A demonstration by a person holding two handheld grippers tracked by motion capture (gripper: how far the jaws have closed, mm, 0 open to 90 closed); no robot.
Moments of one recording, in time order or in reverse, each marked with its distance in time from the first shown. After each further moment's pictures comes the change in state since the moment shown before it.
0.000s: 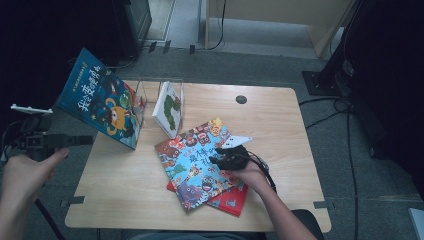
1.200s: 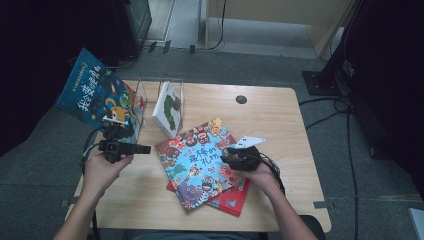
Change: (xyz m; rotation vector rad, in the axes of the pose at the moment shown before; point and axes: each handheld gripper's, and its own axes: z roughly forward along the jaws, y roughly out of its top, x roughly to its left) left arm -0.055 -0.003 0.143 0.113 -0.088 0.166; right arm -0.015 -0.017 -0.026 -0.010 -0.057 0.047
